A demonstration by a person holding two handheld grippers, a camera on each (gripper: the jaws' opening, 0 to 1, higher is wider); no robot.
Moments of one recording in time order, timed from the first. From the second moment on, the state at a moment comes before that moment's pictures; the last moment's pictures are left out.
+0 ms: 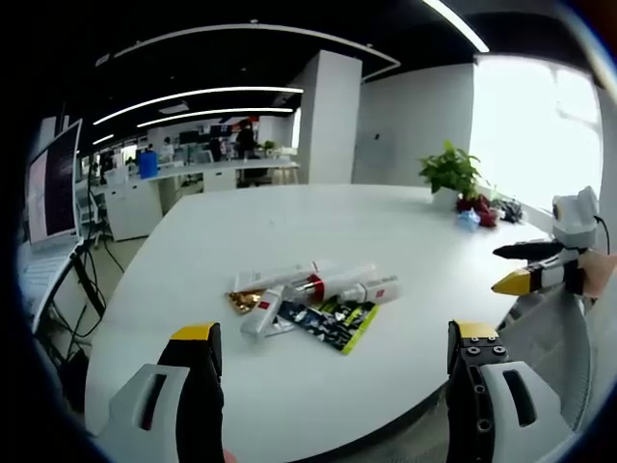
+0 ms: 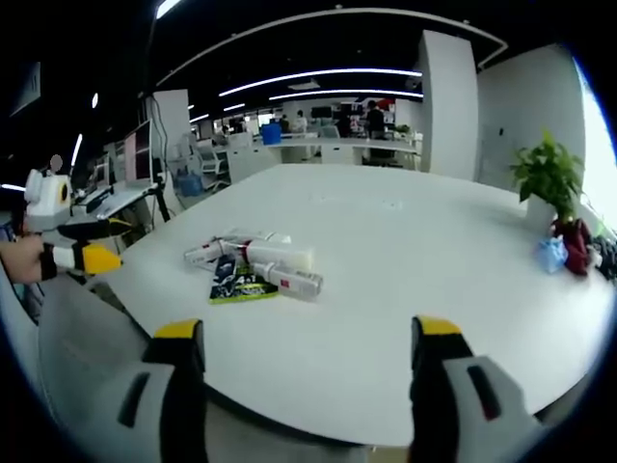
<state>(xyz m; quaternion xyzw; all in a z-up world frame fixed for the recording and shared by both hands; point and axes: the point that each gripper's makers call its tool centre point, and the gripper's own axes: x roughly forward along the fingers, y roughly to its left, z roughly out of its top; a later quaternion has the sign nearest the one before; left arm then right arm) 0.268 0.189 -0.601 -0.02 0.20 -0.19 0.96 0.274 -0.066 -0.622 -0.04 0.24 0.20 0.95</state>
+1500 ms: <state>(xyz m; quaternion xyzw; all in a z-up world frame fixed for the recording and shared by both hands) 0.275 0.193 -0.603 -0.02 0.21 -0.19 0.96 0.326 -0.006 -0.614 -0.03 0.27 0.35 0.90</state>
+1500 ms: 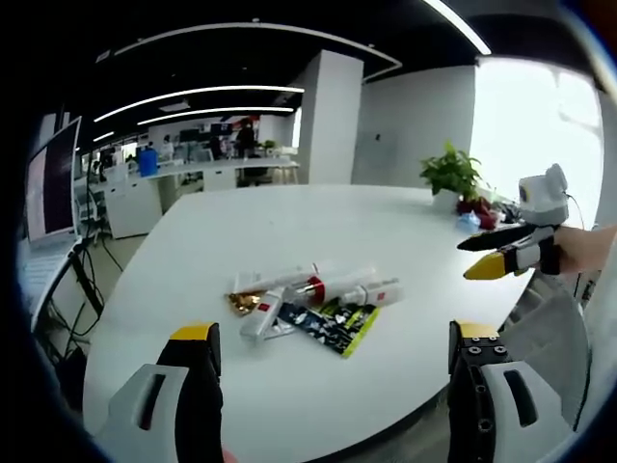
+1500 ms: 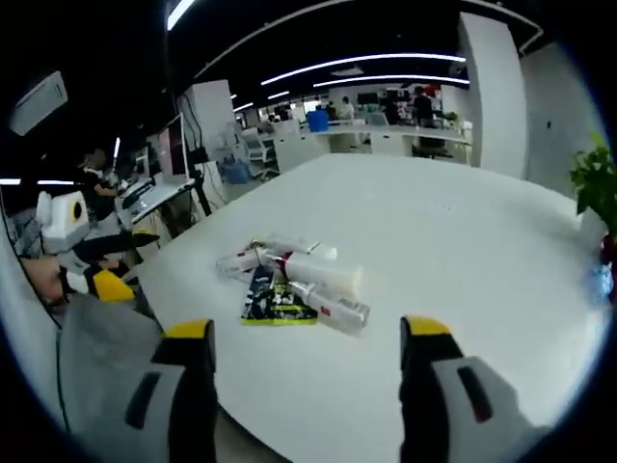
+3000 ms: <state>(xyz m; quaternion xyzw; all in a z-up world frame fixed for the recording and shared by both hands) 0.272 0.194 -0.610 -0.05 0.22 -0.20 0.95 0.438 0.113 -0.666 -0.28 0.26 0.54 0.75</state>
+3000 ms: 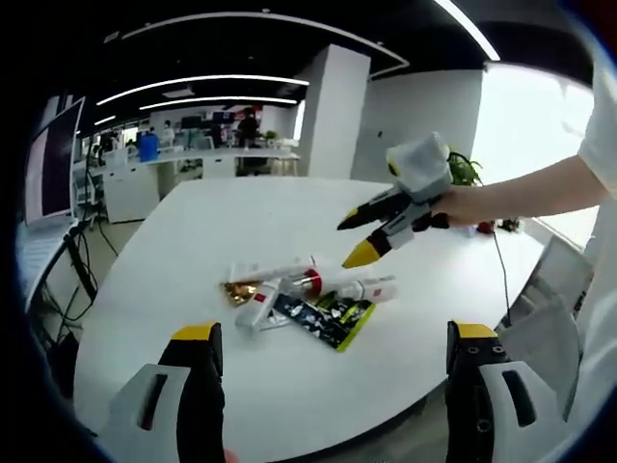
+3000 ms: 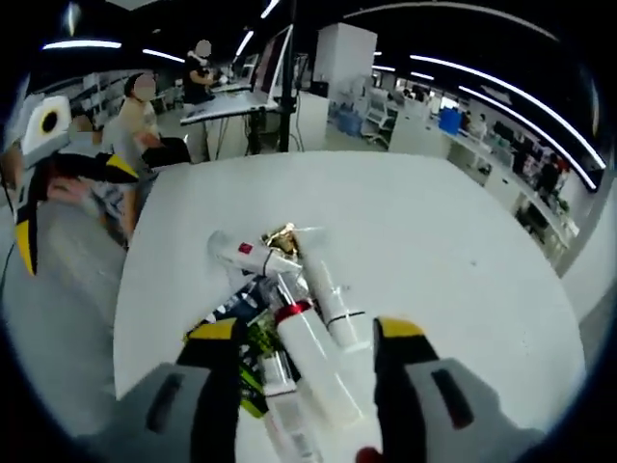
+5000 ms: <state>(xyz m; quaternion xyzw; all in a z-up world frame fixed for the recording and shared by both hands) 0.273 0.198 -0.610 -0.07 0.23 -0.19 0.95 0.443 0.141 -0.697 -0.44 0.25 0.61 0.60</state>
